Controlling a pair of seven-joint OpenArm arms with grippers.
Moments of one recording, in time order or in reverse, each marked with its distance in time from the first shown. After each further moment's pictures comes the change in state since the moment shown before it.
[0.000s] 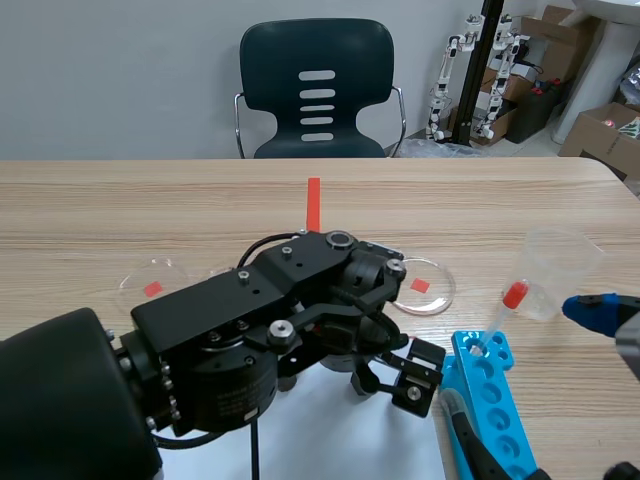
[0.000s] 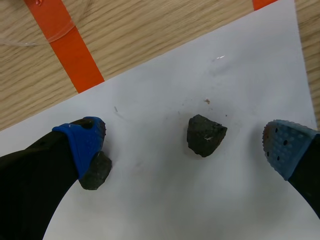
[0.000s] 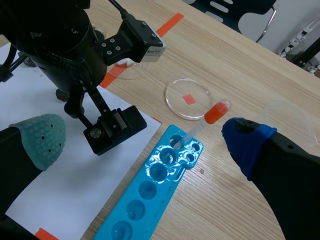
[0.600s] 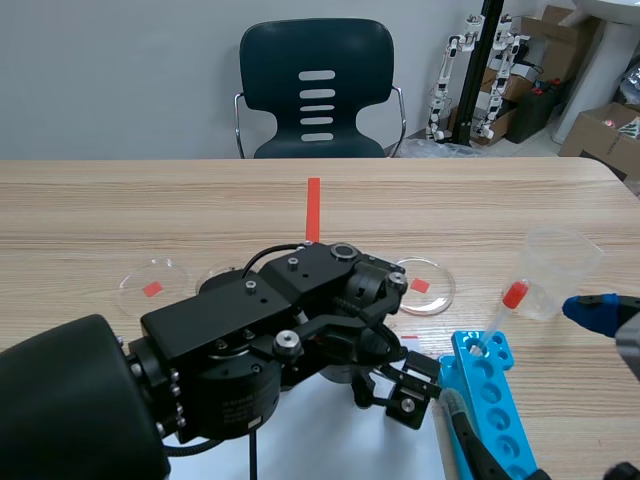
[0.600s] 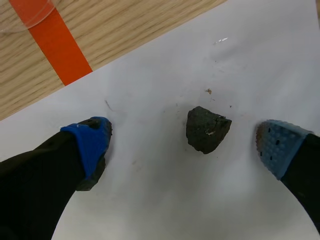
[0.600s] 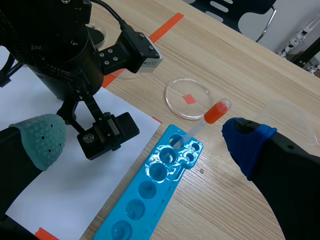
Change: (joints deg) left arm 0.1 0.8 0.3 -2.5 0.2 -1.6 0.1; right arm 0.0 0.0 0.0 0.0 0.0 0.0 0.0
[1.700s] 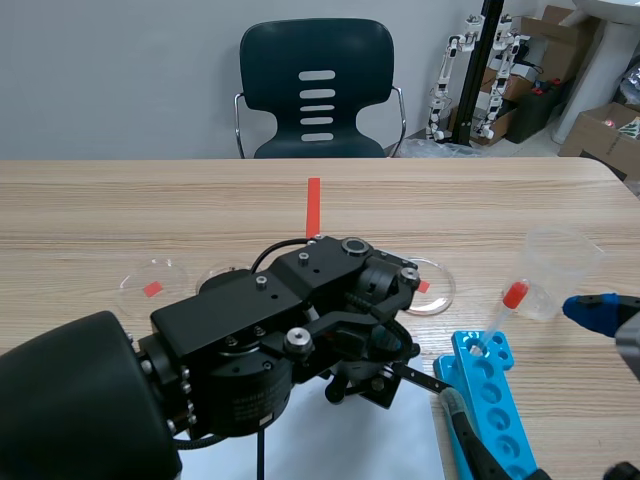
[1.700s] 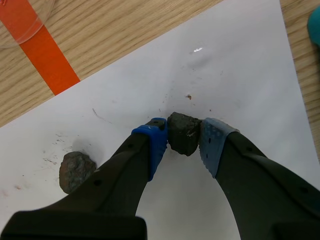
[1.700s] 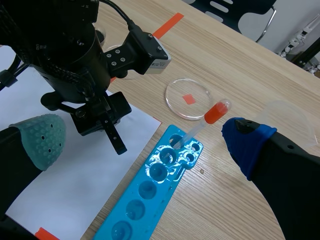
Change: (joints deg) left arm -0.1 1.1 0.0 0.1 0.7 -1.1 0.3; right arm 0.0 0.0 0.0 0.0 0.0 0.0 0.0
